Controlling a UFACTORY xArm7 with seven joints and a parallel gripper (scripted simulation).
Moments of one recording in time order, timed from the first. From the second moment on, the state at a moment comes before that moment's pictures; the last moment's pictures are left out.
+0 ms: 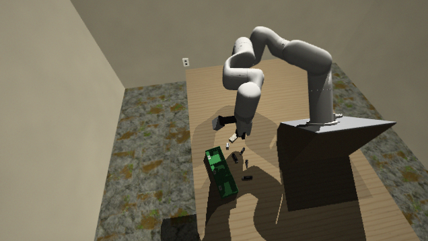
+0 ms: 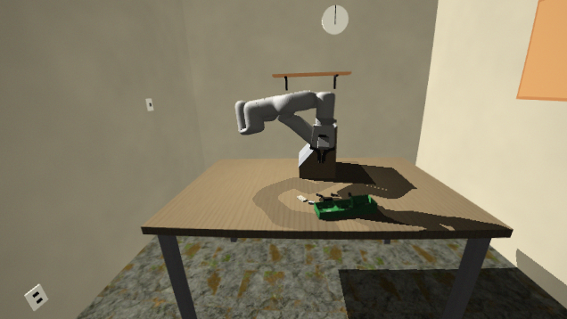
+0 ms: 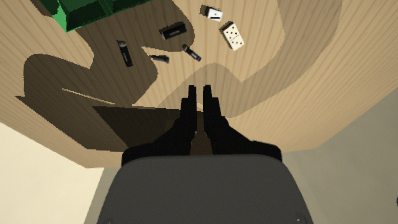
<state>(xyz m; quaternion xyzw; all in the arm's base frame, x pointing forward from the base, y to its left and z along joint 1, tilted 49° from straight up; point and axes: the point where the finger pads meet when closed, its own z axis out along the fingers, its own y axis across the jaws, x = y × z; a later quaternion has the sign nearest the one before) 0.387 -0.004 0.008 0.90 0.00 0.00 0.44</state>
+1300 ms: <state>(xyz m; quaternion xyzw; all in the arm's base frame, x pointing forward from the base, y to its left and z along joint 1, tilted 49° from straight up) 0.501 -0.083 -0.074 0.90 0.10 -0.05 0.41</state>
